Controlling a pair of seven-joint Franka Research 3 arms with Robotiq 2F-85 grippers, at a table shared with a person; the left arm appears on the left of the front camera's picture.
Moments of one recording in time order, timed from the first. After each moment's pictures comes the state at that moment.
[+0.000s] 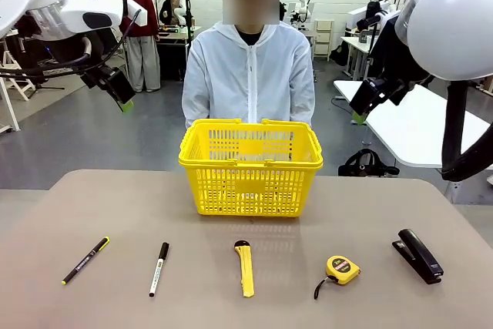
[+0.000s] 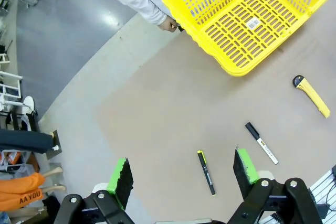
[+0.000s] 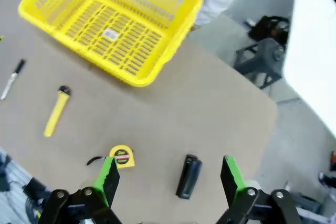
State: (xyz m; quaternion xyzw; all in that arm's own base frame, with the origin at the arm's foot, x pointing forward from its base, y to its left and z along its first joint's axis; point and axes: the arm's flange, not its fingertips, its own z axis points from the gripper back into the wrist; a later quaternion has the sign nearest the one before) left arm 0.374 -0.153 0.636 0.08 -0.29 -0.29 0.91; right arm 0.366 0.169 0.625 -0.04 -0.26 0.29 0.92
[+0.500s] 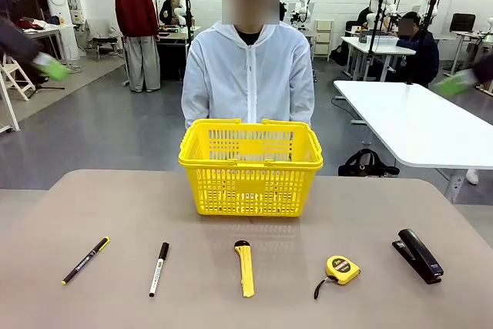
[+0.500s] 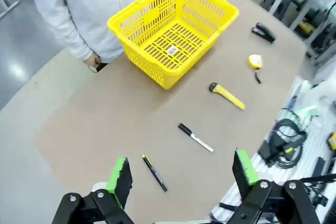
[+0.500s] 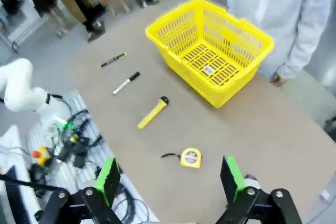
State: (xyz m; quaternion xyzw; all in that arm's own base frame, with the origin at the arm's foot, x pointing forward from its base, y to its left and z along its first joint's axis) left arm 0.340 0.017 0.681 -0.21 -0.30 -0.34 0.86; right arm 0.286 -0.007 0.673 0.26 -0.33 0.36 0.83
